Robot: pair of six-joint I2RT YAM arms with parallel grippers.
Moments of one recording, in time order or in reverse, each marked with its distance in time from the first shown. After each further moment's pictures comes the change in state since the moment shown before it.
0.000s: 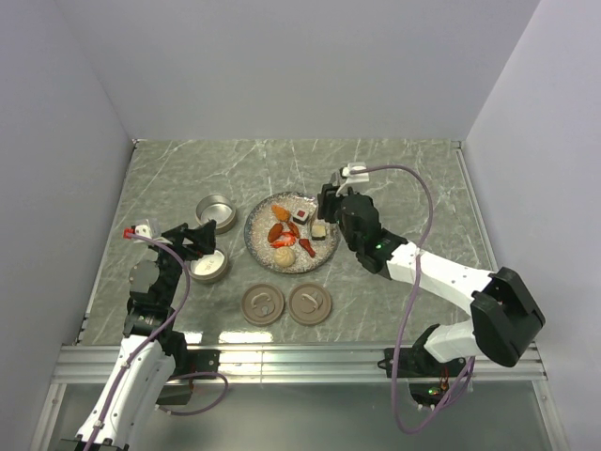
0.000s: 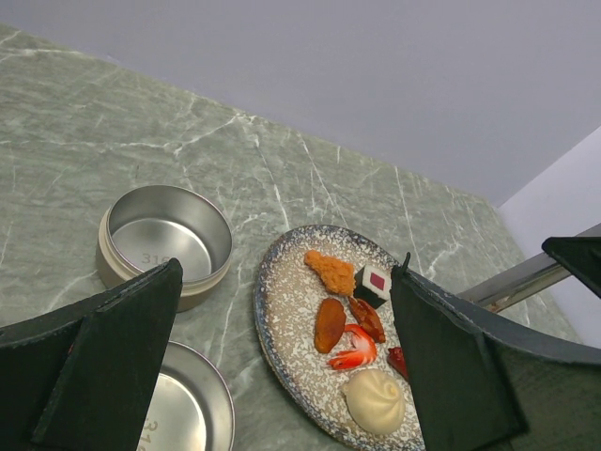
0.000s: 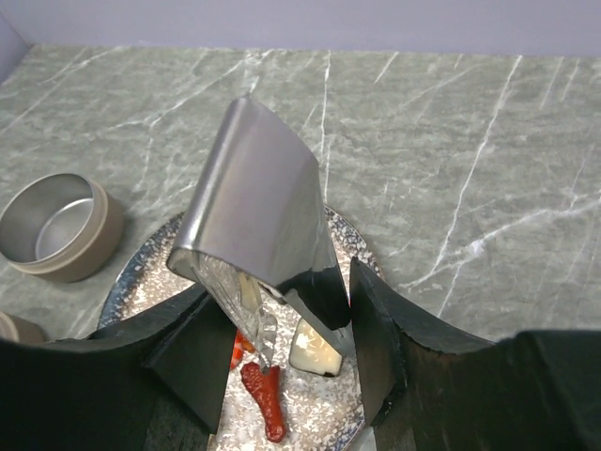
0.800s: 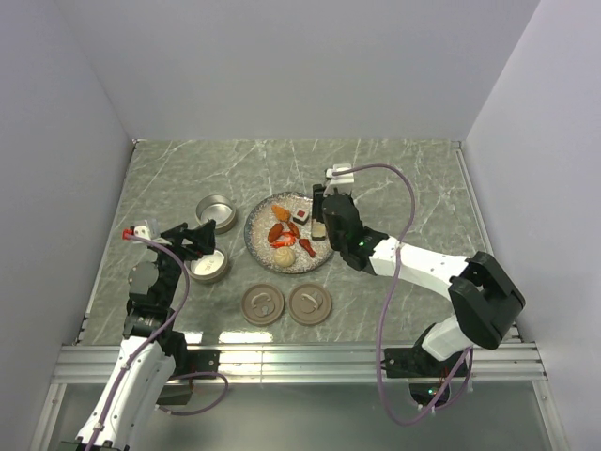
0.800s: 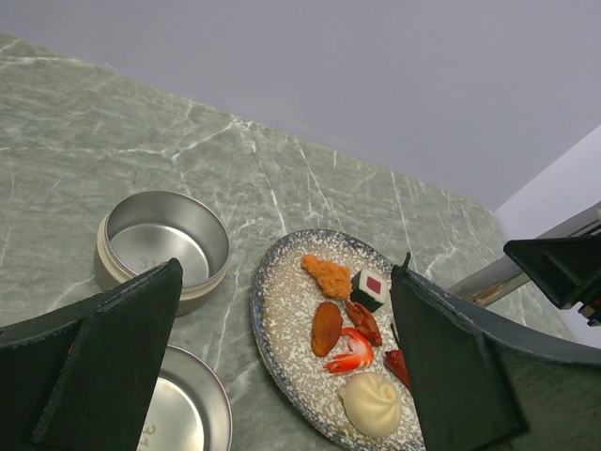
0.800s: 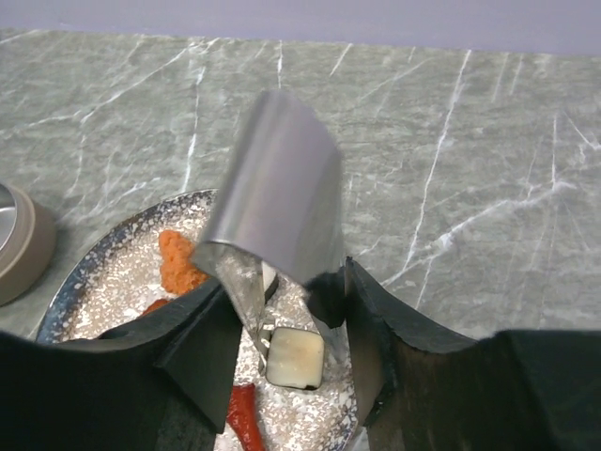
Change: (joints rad) left arm 0.000 -0.013 0.000 0.000 0.000 -0.001; right arm 0.058 0.139 0.068 0.012 0.188 -0.052
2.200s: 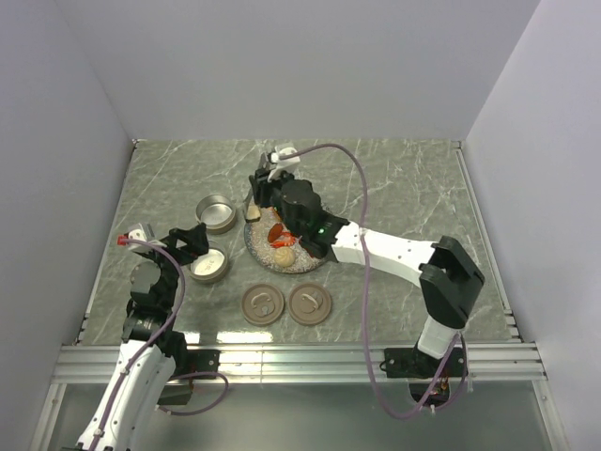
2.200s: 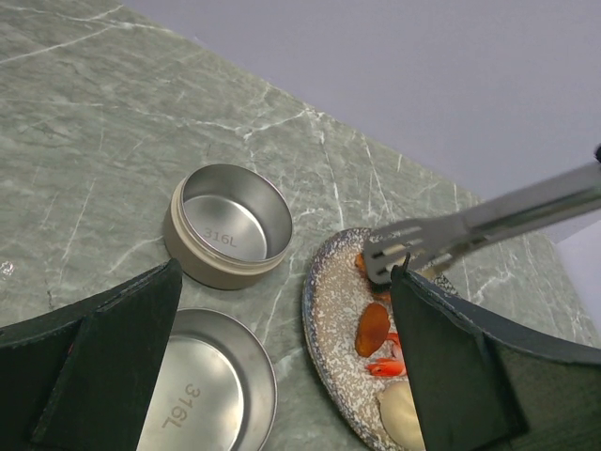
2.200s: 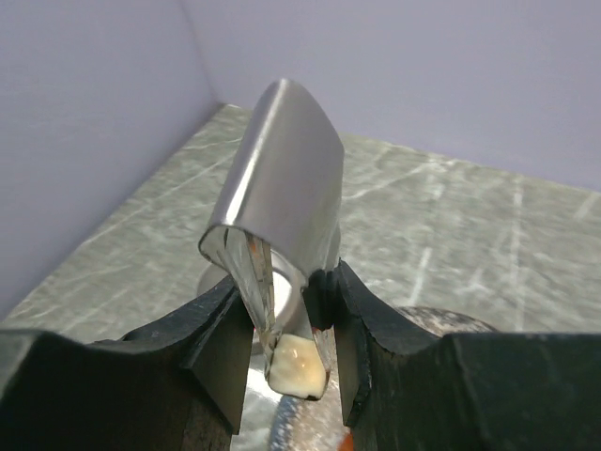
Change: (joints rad) left arm 0.000 -0.045 0.001 -0.144 -0.168 -0.032; right arm 0.168 0.211 0.383 0.087 -0.194 -0.051
